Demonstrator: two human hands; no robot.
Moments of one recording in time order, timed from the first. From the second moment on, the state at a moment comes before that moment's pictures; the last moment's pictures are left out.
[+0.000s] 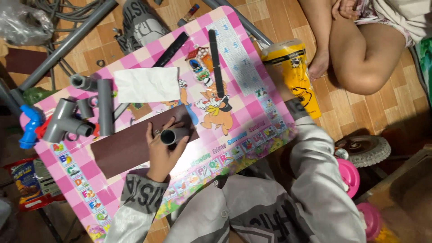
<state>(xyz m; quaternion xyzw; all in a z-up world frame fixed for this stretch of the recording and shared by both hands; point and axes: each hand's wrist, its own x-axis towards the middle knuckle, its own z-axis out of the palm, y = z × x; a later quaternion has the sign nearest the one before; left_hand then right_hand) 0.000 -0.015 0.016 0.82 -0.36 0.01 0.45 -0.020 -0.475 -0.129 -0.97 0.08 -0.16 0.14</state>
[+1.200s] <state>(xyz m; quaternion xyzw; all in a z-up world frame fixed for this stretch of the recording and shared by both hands) 0.022 0.015 0.013 0.89 -0.37 -0.02 0.26 -0.007 -0.183 0.113 -0.94 -0.34 0.05 0.07</state>
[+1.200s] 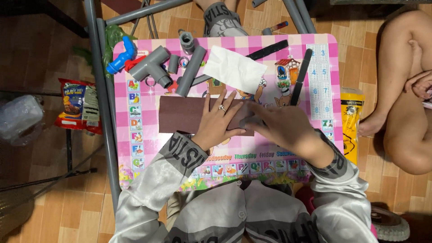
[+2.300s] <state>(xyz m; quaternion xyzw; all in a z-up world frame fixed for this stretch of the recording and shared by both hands) -0.007 0.006 0.005 0.90 -0.35 0.05 0.25 0.000 -0.241 0.112 -0.86 -0.03 -0.03 0.51</state>
